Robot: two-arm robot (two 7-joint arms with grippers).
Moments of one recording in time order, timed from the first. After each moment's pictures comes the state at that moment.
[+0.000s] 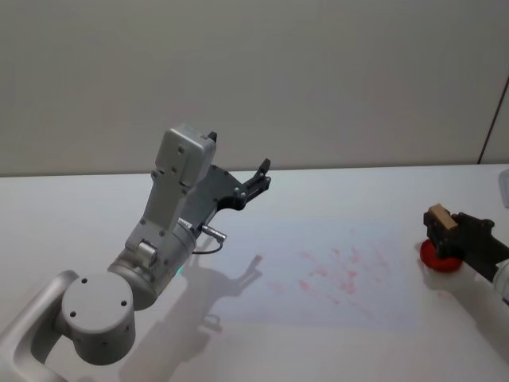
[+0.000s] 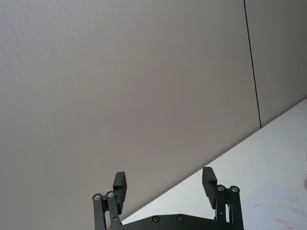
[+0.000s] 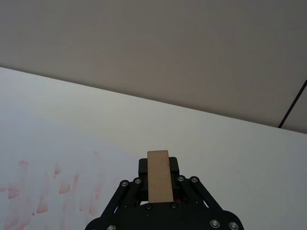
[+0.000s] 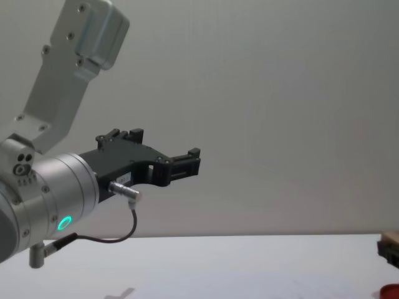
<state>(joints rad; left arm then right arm) -0.24 0.38 0.45 -1.63 -0.20 0.01 -0.01 0.19 0.34 -0.19 -1.33 0.25 0.09 0.31</state>
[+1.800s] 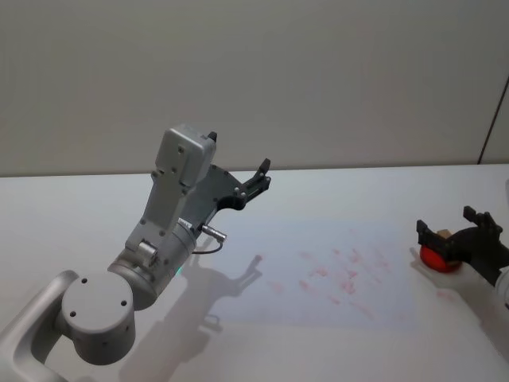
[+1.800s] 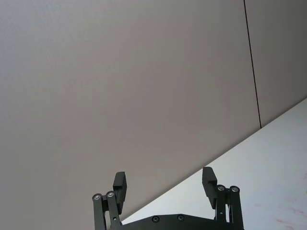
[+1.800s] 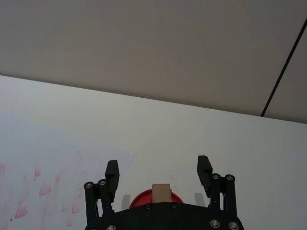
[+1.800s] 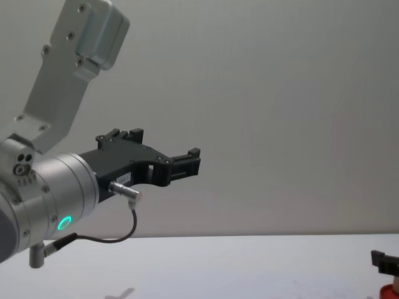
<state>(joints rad) -0.24 0.38 0.45 -1.63 -0.20 0.01 -0.01 0.18 0.33 -0.19 -1.31 0.27 0.06 0.23</state>
